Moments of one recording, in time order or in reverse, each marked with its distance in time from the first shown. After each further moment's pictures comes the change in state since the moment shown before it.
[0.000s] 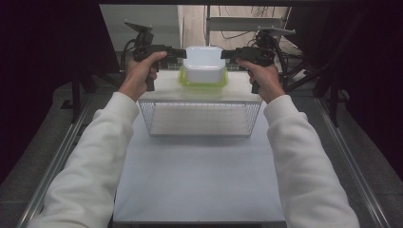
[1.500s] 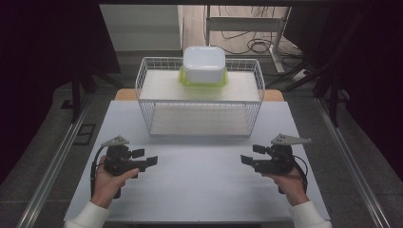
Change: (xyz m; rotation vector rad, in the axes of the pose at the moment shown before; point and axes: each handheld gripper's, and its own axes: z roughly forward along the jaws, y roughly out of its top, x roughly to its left) left arm 0.048 -0.284 -0.066 0.104 0.251 0.220; right arm -0.059 -0.262 -0.079 0.084 -0.116 -0.397
